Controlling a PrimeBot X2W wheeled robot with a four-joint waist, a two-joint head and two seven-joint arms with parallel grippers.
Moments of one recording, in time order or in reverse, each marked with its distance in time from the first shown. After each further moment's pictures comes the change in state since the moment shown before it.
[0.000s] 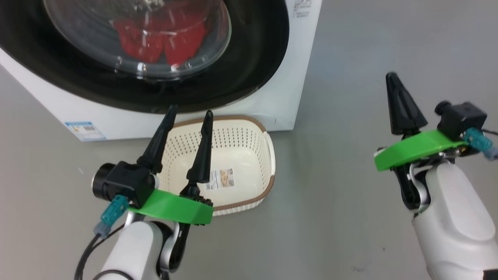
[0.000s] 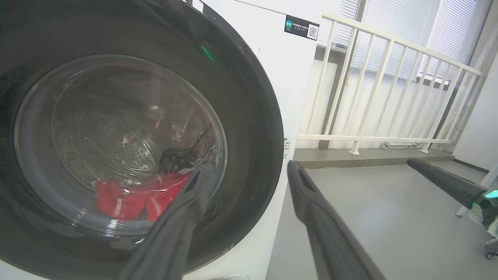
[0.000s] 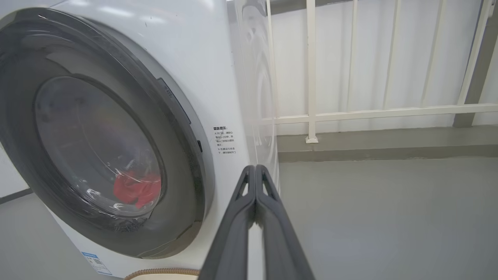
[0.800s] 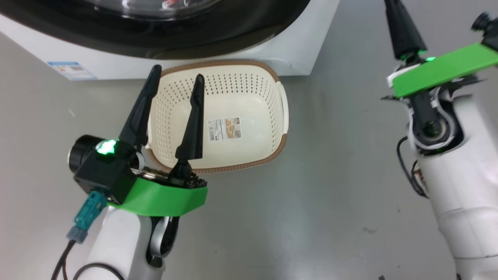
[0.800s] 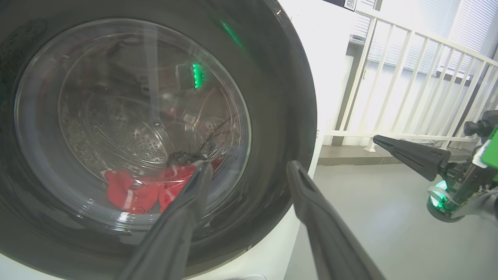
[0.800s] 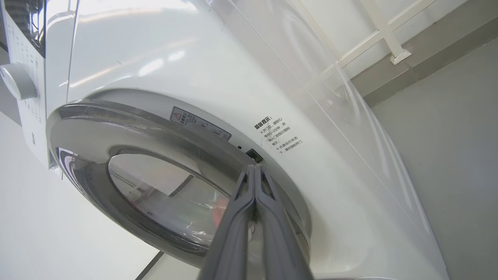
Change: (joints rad) left arm -0.047 0.000 0.037 -0.155 0.051 -0.001 -0.002; right arm -0.235 -0.050 0.148 -0.104 0.722 0.000 0.179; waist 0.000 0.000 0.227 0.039
